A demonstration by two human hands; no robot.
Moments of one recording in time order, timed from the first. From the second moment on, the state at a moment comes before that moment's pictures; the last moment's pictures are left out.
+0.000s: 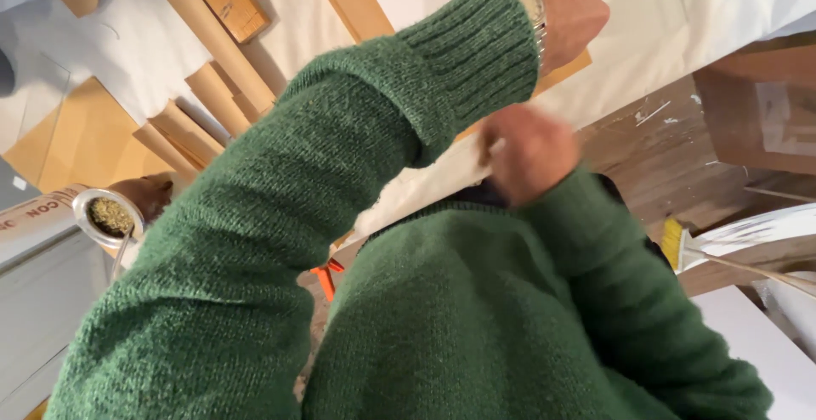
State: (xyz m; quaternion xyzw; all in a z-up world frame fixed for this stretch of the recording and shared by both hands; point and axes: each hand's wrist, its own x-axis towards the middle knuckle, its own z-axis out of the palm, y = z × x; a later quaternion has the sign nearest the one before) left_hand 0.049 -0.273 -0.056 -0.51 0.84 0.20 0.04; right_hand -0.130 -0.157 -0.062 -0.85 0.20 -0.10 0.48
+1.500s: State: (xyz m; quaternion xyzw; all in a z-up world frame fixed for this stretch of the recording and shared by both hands) left_hand 0.067 -0.004 -0.023 -0.93 0.30 0.14 -0.18; right_hand -0.135 -0.215 -0.046 -0.82 0.18 -0.01 0.54
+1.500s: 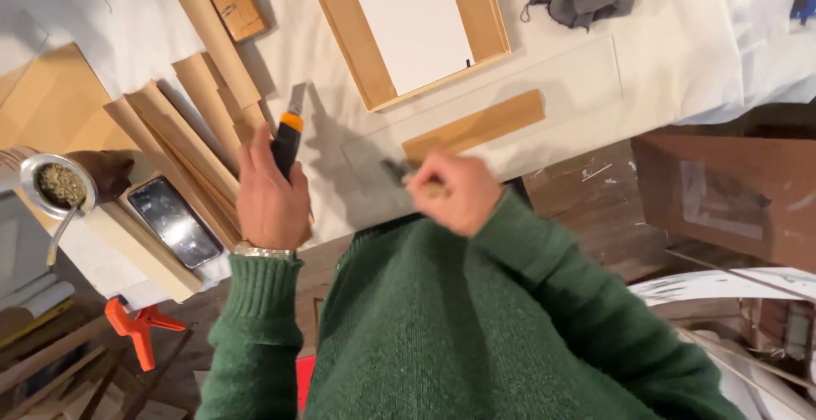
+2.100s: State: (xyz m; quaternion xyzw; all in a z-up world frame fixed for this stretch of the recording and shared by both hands) left_hand 0.053 0.001 -0.052 -0.93 0.30 0.12 -0.16; right_hand -0.160 -0.277 -0.080 -0.73 0.28 -0.02 0.62
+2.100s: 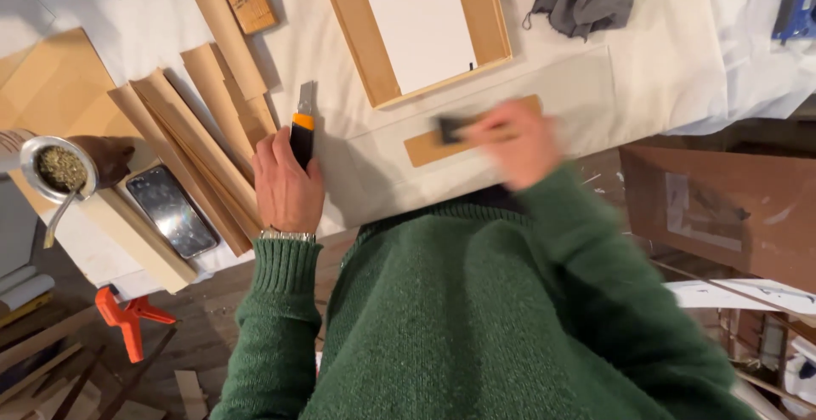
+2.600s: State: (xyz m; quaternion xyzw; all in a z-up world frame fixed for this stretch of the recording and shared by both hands) left_hand 0.005 -0.057 -0.019 -0.92 0.26 0.06 -0.29; right_hand -0.295 -0.506 -0.005 -0.56 0.45 -0.38 0.58
